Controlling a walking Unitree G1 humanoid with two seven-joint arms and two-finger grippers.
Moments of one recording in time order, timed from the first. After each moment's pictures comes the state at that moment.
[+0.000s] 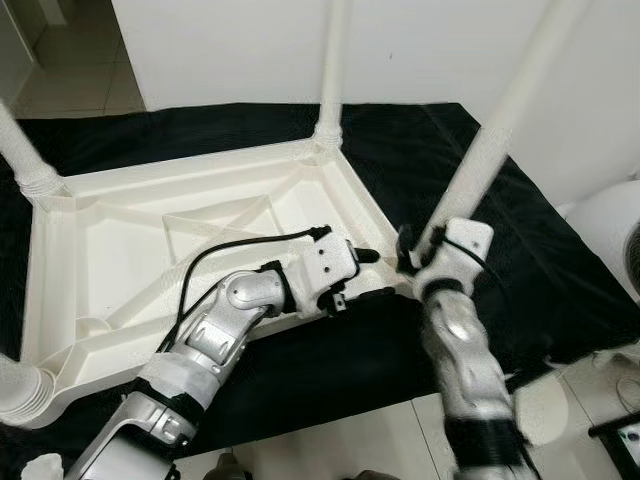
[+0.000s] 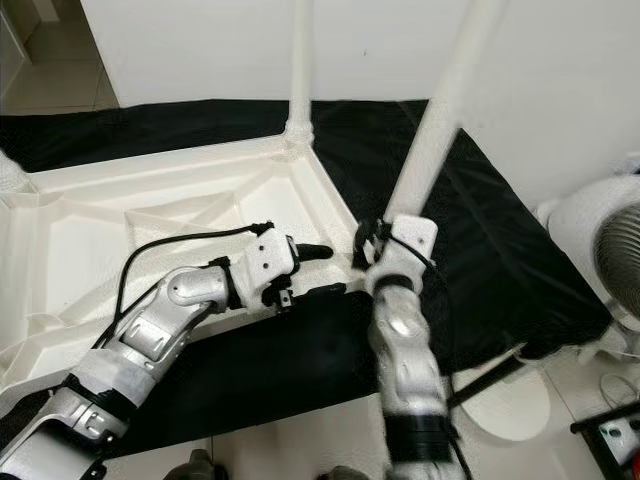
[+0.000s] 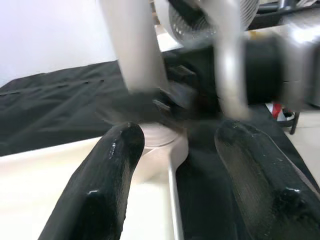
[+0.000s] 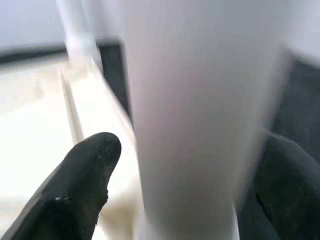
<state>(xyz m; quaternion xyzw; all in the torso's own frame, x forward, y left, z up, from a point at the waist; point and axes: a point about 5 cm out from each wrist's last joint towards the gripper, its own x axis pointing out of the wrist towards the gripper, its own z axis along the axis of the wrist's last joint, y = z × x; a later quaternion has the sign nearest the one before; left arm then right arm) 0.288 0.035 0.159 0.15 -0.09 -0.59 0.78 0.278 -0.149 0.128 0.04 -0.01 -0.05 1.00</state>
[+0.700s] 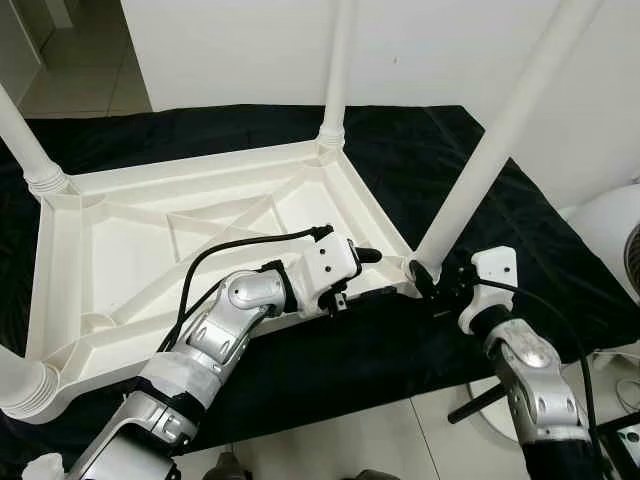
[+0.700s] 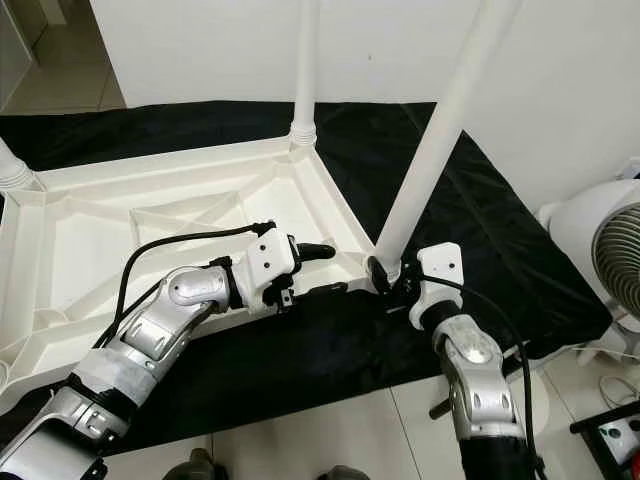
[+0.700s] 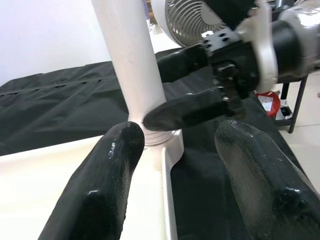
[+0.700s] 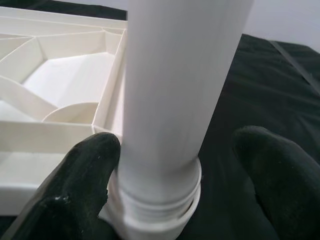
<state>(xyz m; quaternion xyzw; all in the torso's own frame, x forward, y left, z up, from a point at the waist) 0.288 0.033 0.158 0.15 -0.09 -0.59 0.78 0.281 -0.199 0.127 -0.08 -0.01 0.15 0.99</state>
